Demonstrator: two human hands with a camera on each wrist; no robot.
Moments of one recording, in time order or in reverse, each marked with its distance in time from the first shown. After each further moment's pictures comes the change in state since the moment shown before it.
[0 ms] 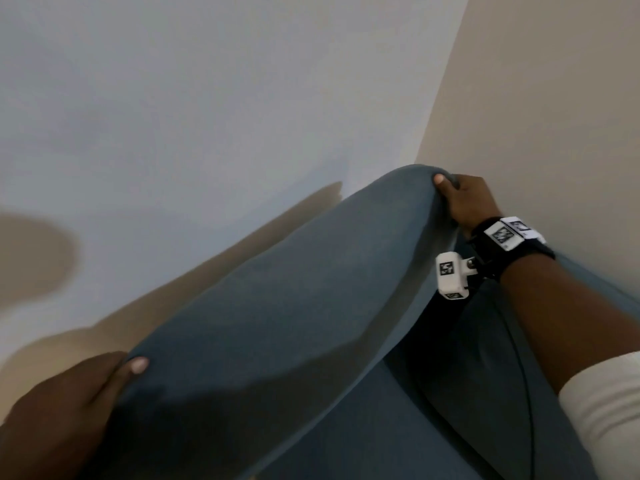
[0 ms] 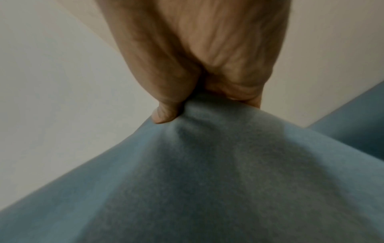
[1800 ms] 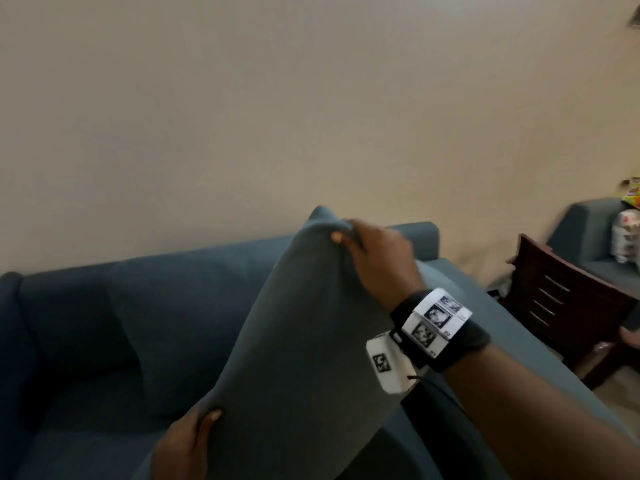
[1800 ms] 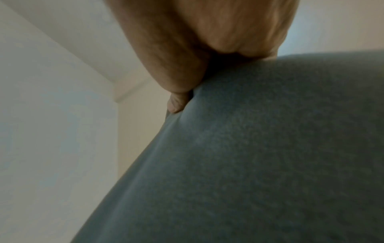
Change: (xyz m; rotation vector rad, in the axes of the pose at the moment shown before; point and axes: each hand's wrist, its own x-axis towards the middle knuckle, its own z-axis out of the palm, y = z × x) left_hand -0.268 0.305 0.232 -0.398 -0.642 0.982; right_hand -0.652 0.006 -0.346 -0.586 0.779 0.335
